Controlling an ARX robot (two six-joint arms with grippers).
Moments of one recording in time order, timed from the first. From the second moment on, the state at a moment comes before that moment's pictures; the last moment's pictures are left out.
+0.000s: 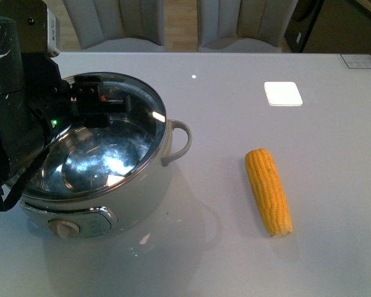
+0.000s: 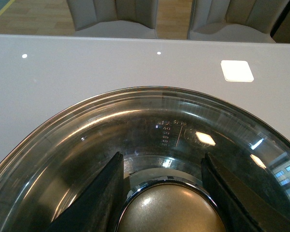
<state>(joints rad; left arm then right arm) -0.34 2.06 0.63 1.02 -0.28 -0.15 0.00 0.01 0.03 0.00 0.00 0.00</state>
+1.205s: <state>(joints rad) 0.31 1.78 0.61 0.95 0.01 -0.04 0.00 0.01 0.03 0.00 0.00 0.00</state>
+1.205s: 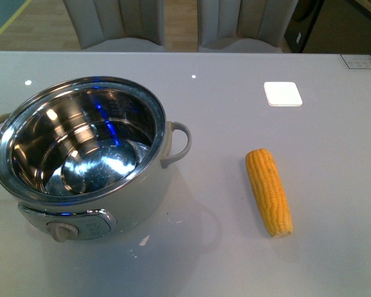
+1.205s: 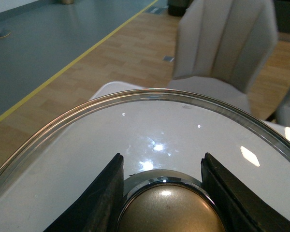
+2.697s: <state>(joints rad) 0.47 2.67 0.92 1.39 0.08 0.05 0.00 0.01 0.03 0.00 0.00 0.00</state>
